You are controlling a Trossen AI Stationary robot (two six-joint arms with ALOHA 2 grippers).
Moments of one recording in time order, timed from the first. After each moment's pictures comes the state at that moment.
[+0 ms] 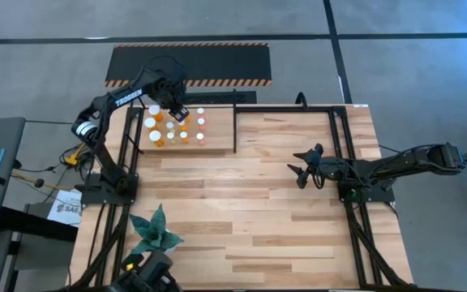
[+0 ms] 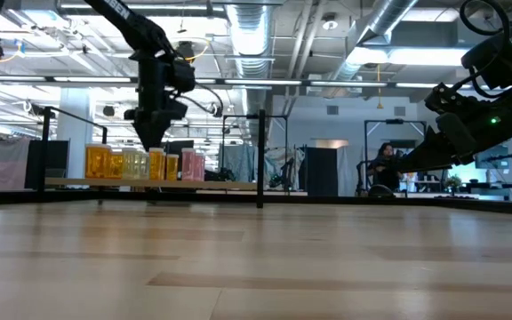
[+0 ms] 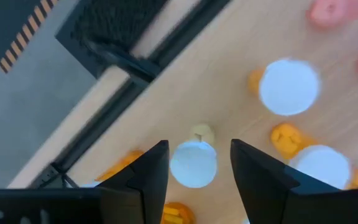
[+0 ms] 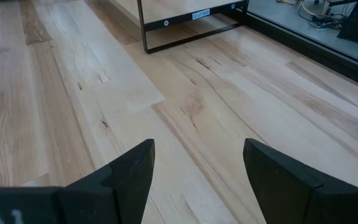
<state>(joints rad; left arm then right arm) 0.93 1.74 1.41 -1.06 -0.15 0.13 -0.07 0.81 0.00 0.35 0.44 0.24</state>
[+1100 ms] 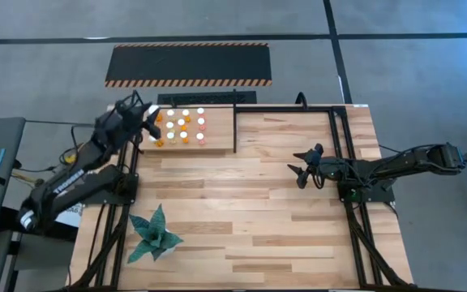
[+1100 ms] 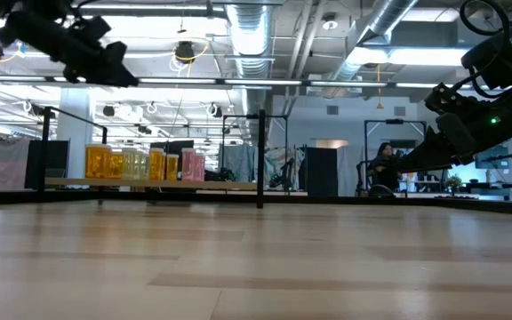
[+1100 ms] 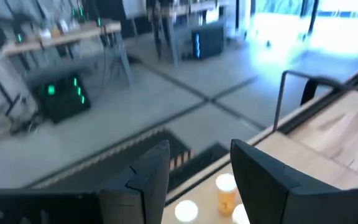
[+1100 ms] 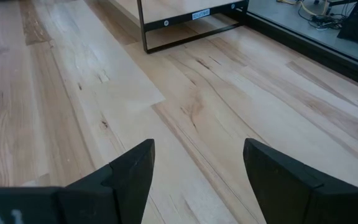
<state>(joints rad) 0.88 0.58 0.51 -0.13 -0.11 0.08 -0.07 0.81 0.00 0.35 0.44 0.24</state>
